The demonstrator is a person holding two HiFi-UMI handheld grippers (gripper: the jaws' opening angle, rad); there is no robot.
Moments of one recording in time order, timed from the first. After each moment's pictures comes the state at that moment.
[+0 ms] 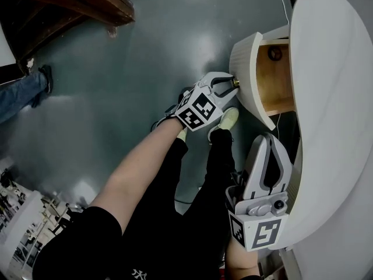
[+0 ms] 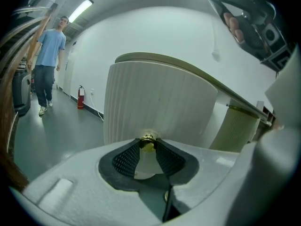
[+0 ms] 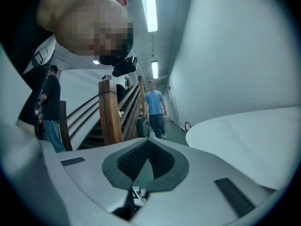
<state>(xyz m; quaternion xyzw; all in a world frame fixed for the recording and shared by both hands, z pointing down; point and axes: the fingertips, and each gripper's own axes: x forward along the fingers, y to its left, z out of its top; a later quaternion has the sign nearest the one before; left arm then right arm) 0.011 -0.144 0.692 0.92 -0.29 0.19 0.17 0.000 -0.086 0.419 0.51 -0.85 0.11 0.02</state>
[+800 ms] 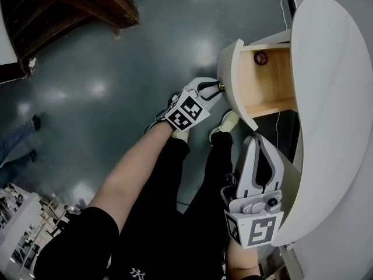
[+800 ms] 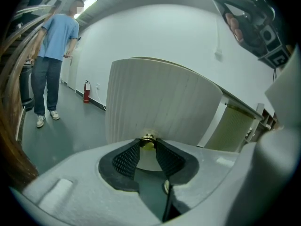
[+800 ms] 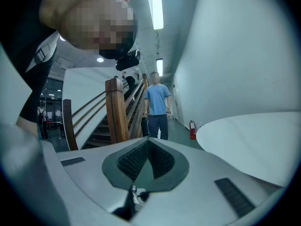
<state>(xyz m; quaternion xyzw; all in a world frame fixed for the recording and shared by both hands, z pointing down) -0.050 -0.114 0.694 0.91 -0.30 0.21 0.19 -0.042 -0.064 0.399 0.49 -0.86 0.11 0.04</state>
